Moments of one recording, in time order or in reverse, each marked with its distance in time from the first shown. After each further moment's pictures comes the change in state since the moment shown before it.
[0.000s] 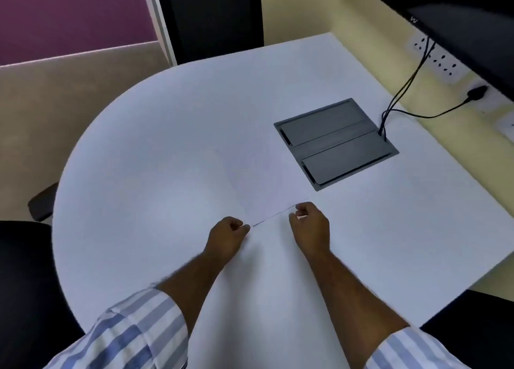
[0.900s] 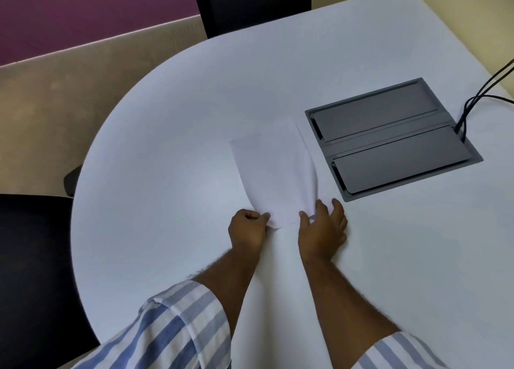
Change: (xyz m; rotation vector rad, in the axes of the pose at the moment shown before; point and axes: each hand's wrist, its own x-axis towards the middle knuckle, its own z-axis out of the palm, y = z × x) left_hand 0.068 0.026 0.090 -0.201 0.427 -0.256; right_hand 0.080 0.043 0.056 -0.260 0.097 0.014
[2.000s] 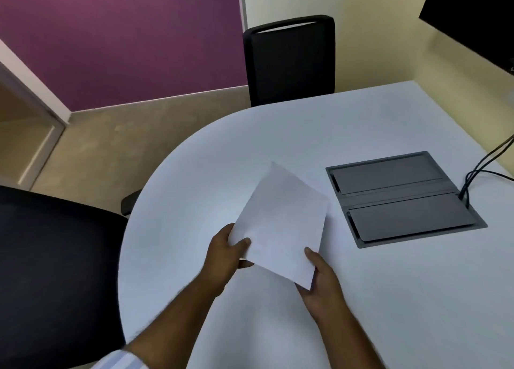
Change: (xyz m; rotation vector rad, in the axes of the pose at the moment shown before) left_hand -0.060 0.032 -0.154 -0.357 -0.217 0.265; right_hand -0.067 -0.041 -0.079 1.506 -0.811 0.584
